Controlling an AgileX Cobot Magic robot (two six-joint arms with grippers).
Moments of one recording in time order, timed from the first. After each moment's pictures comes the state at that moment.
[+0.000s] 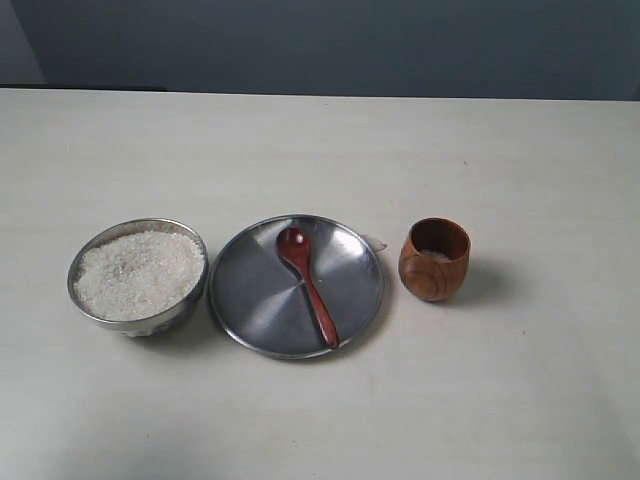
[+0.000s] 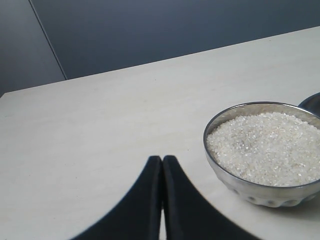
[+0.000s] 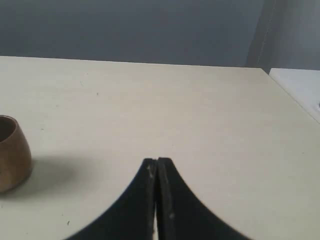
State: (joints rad) left arm 0.03 0.01 0.00 0.13 0.32 0.02; right arm -0.09 0.00 -0.01 0.02 0.35 -0.09
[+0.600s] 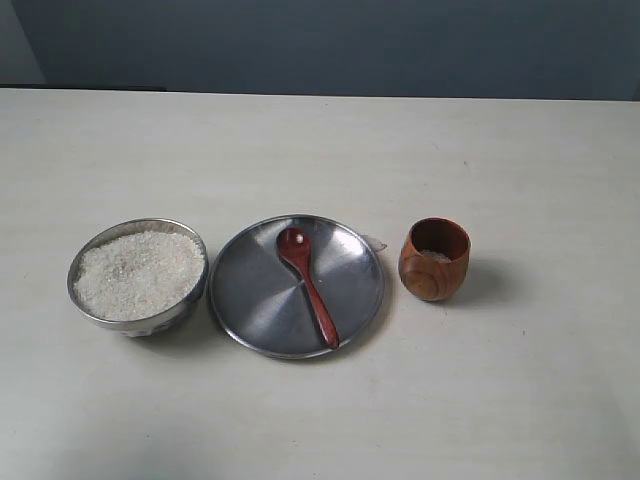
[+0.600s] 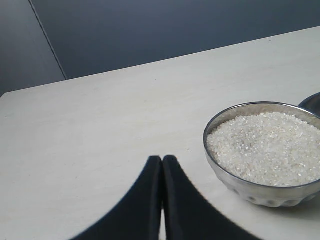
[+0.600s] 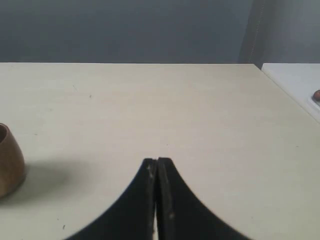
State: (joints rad) left arm 0.03 0.01 0.00 0.13 0.32 0.02; right arm -0.09 0.00 -0.01 -0.06 0.35 0.02
